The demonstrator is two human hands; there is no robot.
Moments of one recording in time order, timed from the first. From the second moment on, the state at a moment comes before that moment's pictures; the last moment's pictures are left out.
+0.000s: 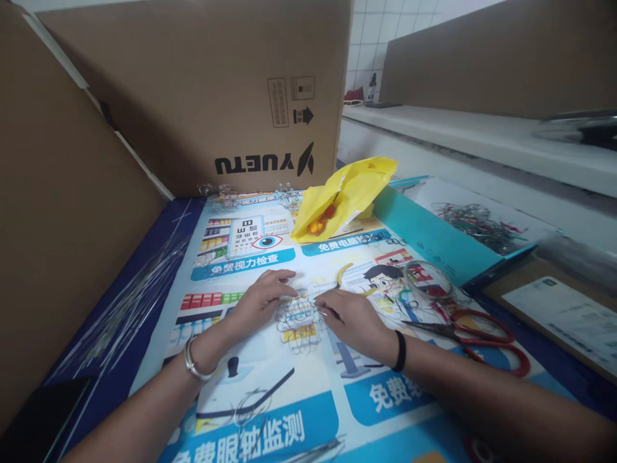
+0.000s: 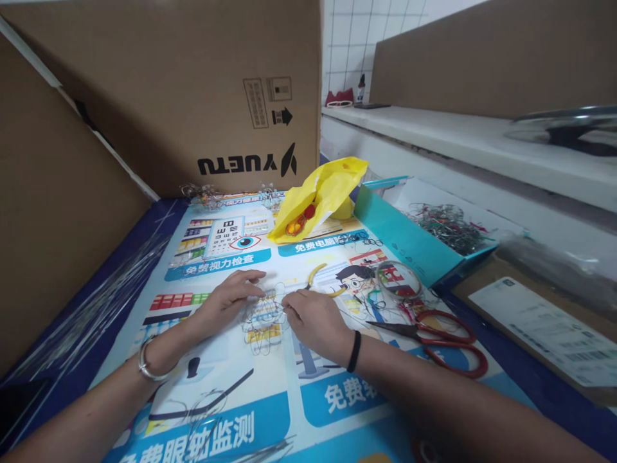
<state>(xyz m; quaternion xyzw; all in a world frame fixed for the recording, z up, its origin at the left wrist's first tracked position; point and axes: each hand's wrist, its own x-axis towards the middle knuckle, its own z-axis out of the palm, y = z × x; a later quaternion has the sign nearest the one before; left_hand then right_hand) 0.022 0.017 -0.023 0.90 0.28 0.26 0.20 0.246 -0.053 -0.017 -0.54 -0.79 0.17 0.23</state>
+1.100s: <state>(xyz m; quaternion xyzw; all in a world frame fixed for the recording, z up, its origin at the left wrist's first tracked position) 0.025 0.015 -0.019 0.90 0.28 0.27 0.20 0.245 -0.056 -0.019 -0.56 -0.78 0.15 0.24</state>
